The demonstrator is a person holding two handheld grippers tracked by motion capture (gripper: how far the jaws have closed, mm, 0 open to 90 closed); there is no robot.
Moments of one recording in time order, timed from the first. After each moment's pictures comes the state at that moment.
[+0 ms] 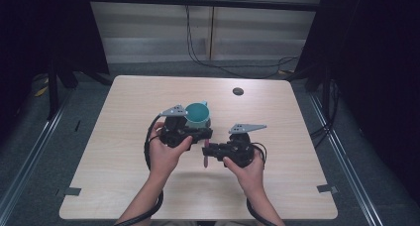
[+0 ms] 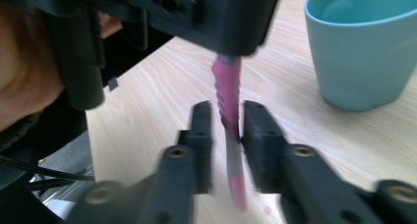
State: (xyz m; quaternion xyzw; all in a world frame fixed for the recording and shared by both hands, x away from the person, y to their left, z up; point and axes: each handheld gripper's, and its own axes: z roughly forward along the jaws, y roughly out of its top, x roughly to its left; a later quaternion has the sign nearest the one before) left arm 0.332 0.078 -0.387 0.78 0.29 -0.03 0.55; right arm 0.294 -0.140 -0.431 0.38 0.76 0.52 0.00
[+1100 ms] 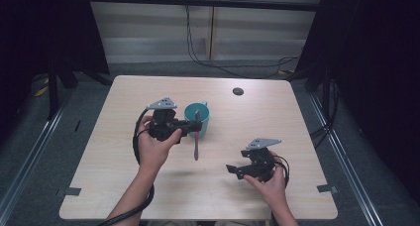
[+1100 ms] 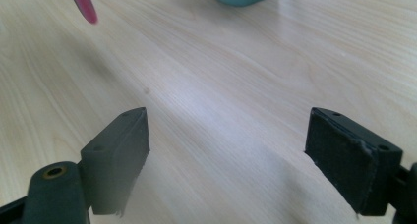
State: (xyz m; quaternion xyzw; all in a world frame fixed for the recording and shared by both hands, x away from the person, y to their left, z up) left arm 0.340 0.103 -0.370 0.78 0.30 0.00 0.55; right arm 0.275 -0.201 -0.477 0.42 0.81 0.40 0.10
